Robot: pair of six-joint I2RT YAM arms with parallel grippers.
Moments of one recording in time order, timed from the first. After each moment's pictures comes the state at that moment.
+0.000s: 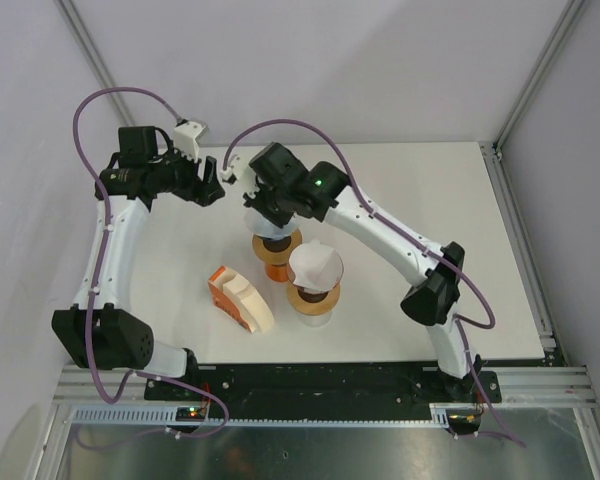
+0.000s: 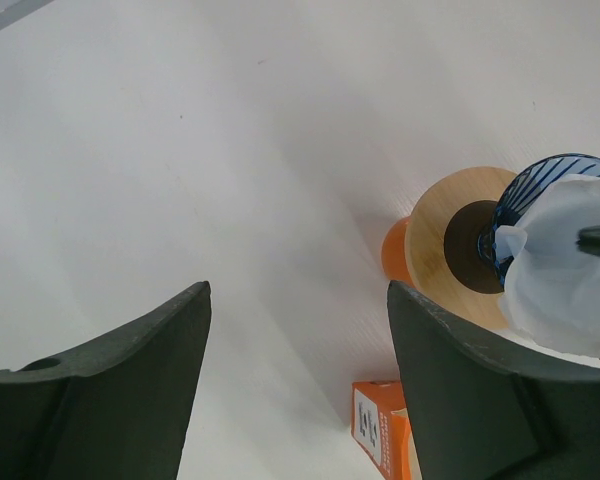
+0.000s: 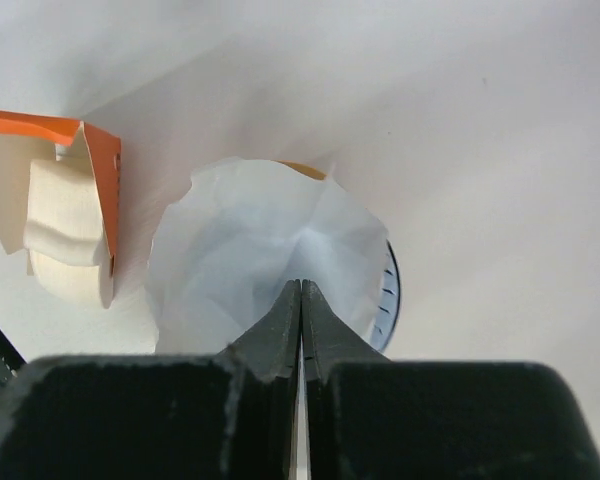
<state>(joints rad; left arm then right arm) 0.02 1.43 1.54 -0.83 0.53 0.33 0.95 2.10 2.34 -1.04 0.05 -0.22</state>
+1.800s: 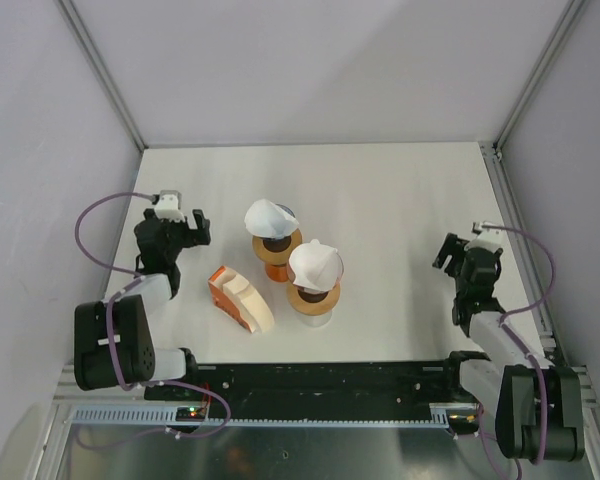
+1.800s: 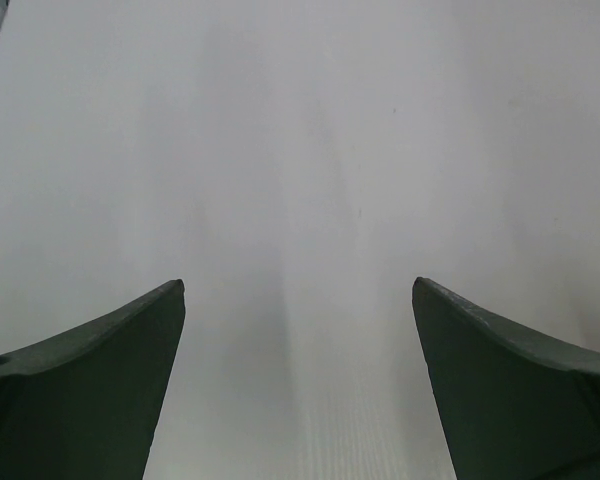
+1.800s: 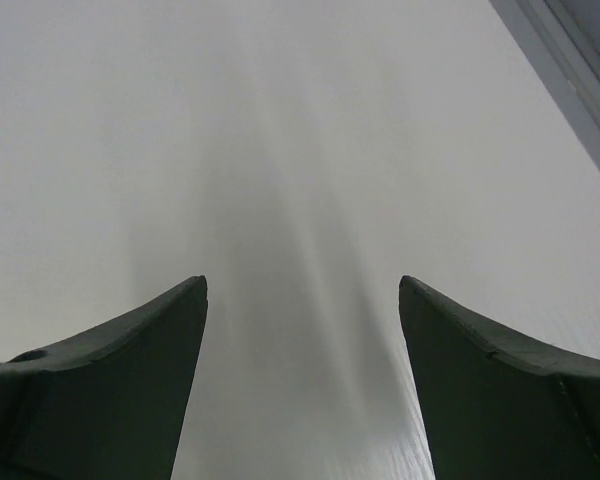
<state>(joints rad) 0.17 1.34 0.47 0.59 0.24 0.03 -0.04 0.98 0.31 0.33 0.19 0.19</state>
